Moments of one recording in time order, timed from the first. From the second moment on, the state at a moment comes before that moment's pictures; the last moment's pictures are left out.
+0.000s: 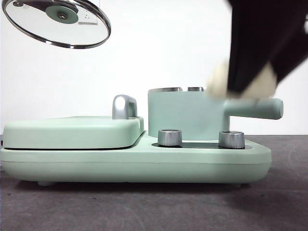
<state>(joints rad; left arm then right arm) -0.38 1.08 1.10 -0.46 0.15 0.05 0.91 1.16 1.00 -0.99 -0.10 0.14</state>
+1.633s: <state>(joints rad) -0.38 1.09 1.10 -0.46 0.15 0.06 0.48 1.96 1.78 -1.10 -0.10 -0.06</state>
